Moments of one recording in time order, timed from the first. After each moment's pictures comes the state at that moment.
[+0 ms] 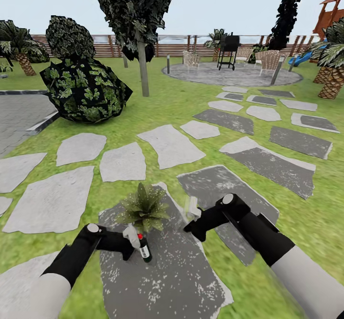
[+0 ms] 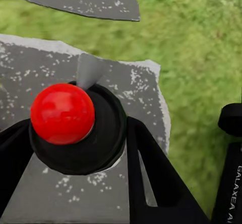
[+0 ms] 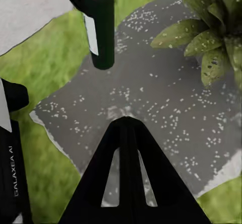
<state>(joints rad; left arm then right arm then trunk) -0.62 0.10 -0.07 -0.82 -0.46 0.18 -1.15 -0.77 -0.20 0.59 -1.21 0.26 0.63 1.13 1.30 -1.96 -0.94</state>
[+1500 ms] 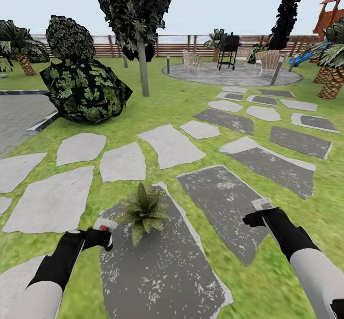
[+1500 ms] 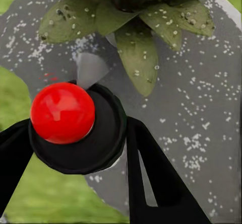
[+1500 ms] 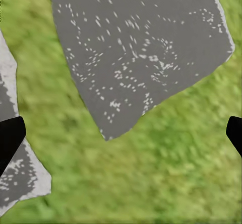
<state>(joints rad) -0.58 0.08 0.25 -0.83 -0.45 0.48 -0.53 -0.77 -0.24 0.04 -0.69 0.23 0.62 0.22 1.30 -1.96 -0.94</state>
